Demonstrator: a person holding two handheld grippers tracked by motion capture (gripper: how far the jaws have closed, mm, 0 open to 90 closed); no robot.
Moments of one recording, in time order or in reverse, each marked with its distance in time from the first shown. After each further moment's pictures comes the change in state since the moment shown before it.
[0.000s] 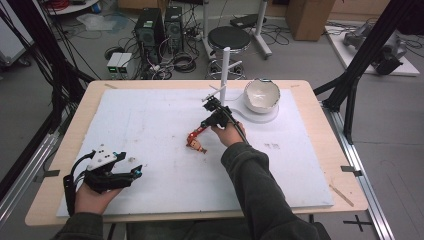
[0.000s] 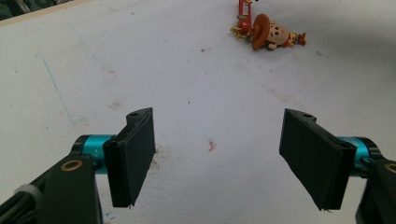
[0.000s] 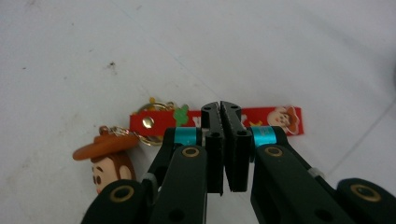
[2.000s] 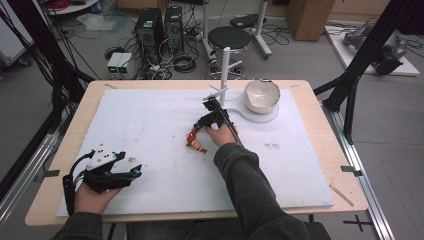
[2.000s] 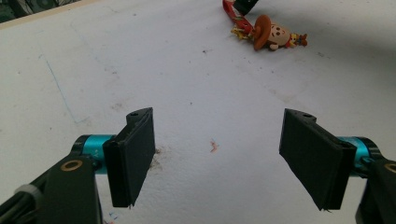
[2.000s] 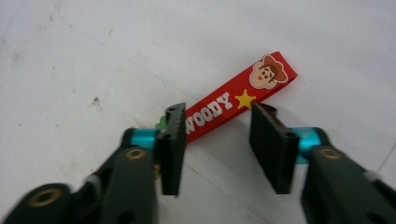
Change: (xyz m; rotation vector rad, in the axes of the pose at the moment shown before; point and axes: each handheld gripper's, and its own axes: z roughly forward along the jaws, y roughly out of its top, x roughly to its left) left arm 0.001 0.001 -0.001 -0.001 0.006 0.004; right arm -0.007 0.003 0.025 -0.001 0.041 0.287
